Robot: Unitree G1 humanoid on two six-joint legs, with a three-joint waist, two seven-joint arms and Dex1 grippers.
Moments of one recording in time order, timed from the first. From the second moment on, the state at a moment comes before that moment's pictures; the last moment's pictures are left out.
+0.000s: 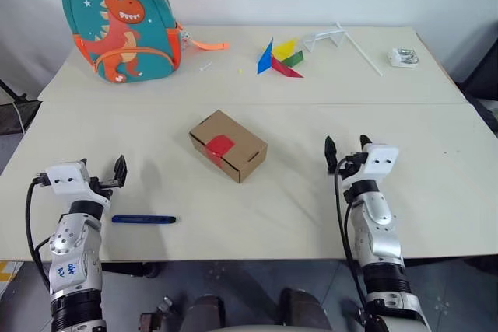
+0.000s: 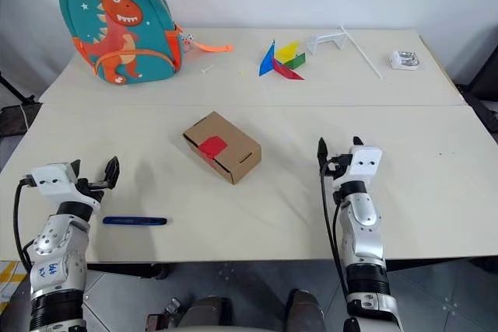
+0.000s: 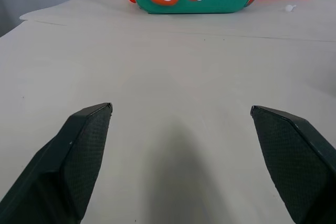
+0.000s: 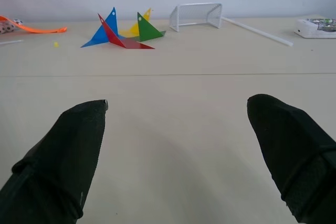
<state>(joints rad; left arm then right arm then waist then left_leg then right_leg) -0.14 0.38 0.46 0.13 -0.32 0.03 -0.15 -0.35 -0.14 -0.19 0.28 0.19 -0.21 0.20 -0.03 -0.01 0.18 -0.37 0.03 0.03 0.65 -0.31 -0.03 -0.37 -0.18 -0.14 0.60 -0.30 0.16</state>
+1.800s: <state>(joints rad) -0.91 0.49 0.03 0.90 -0.17 0.12 -0.77 -0.51 -0.40 0.19 -0.15 0.37 0.81 0.66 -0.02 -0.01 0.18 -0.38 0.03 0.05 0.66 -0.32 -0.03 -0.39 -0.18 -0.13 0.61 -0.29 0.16</state>
